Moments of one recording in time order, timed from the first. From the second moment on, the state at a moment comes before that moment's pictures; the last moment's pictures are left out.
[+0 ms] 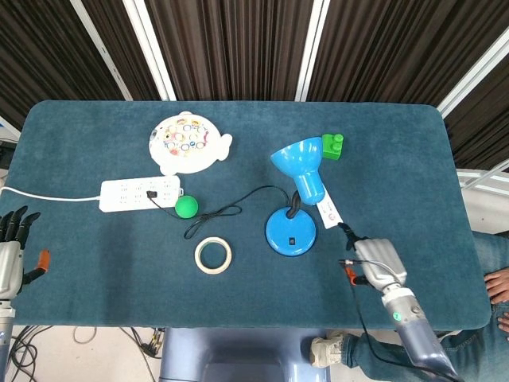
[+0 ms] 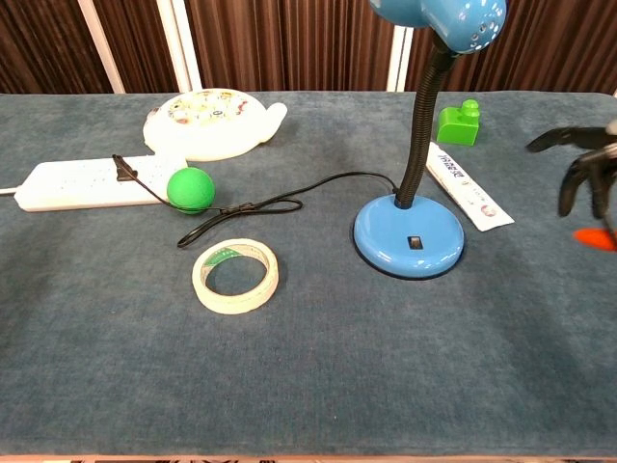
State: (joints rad) left arm -0.12 -1.15 -0.11 -1.74 1.29 1.46 0.20; right arm 0.50 -1.15 0.01 -2.06 -1.03 1.25 -0.44
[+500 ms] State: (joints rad) left arm -0.12 -1.15 -0.11 -1.74 1.30 1.46 0.21; right arm 0.19 -1.14 -0.11 -1.72 -1.41 1.58 -0.18
